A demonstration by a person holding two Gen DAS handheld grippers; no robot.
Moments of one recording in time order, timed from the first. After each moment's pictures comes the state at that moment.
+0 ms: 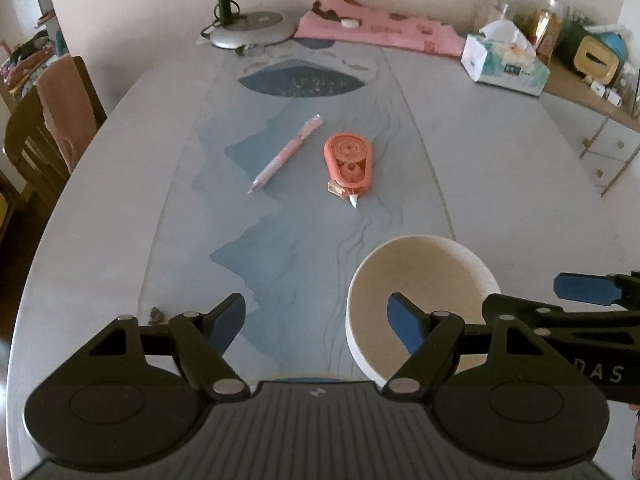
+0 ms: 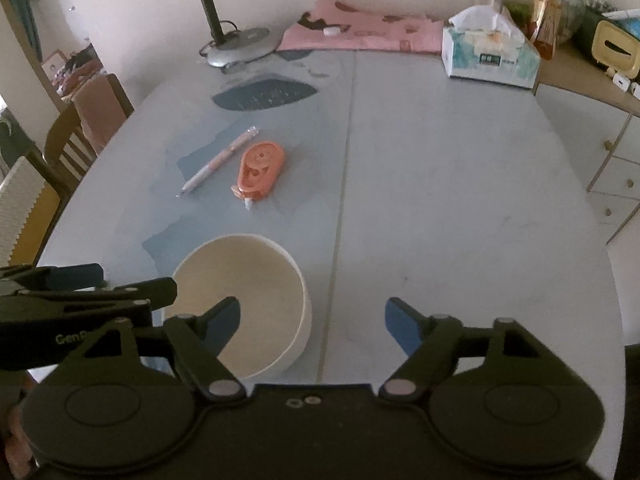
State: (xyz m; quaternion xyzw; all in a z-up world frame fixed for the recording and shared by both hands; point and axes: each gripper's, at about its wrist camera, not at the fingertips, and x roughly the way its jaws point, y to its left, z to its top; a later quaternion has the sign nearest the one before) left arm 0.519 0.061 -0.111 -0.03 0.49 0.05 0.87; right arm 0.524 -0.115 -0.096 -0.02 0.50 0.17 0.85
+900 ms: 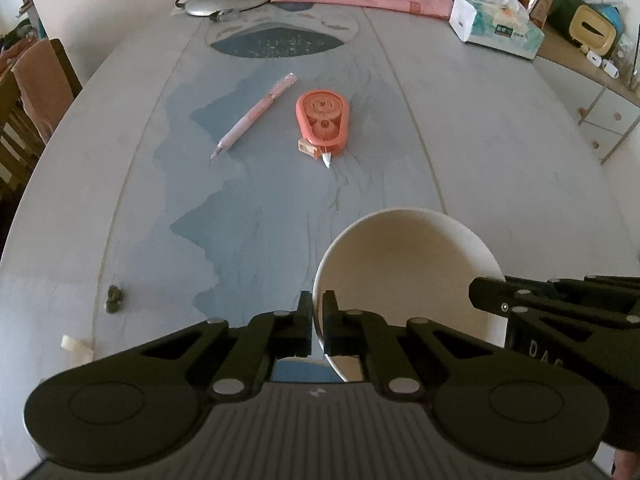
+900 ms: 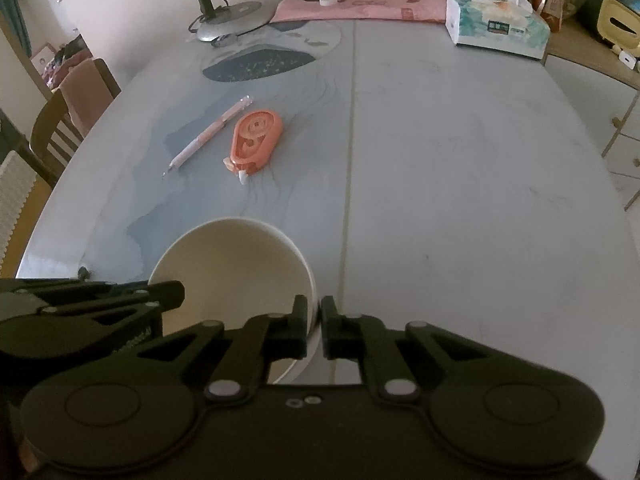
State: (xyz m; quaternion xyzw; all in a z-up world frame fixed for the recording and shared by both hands) left arm 0.526 0.043 -0.135 -0.03 0.53 0.03 0.85; right arm 0.527 -0.102 -0.123 -0.01 0.52 0.16 0.84
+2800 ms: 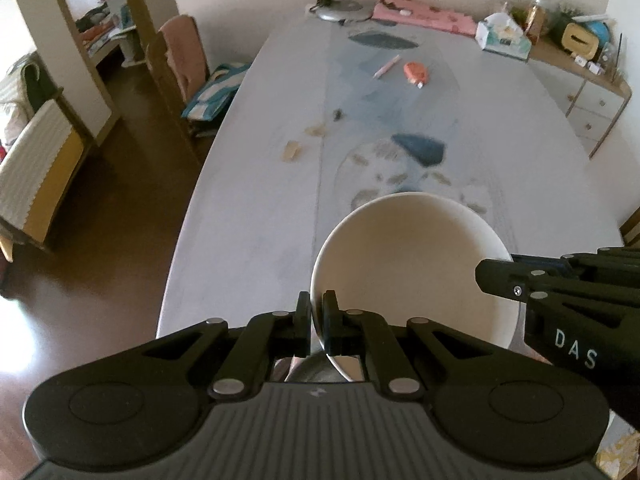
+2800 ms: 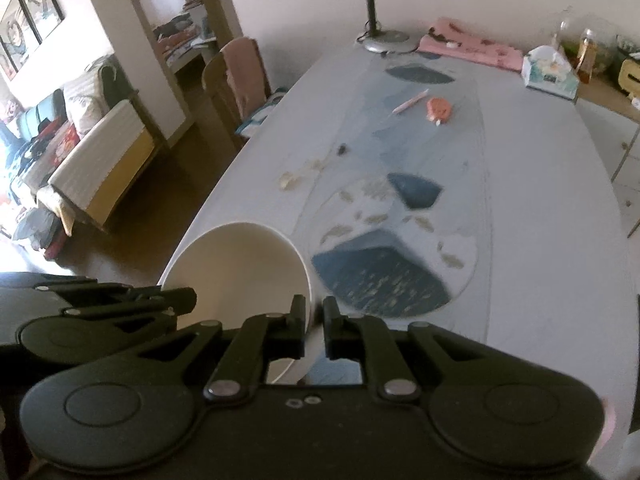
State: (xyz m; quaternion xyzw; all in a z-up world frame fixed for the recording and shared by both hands) left arm 0.137 0.135 0.005 -0.03 0.51 0.10 0.85; right arm 0.183 -0.012 0.022 -0.05 0.48 0.26 0.83
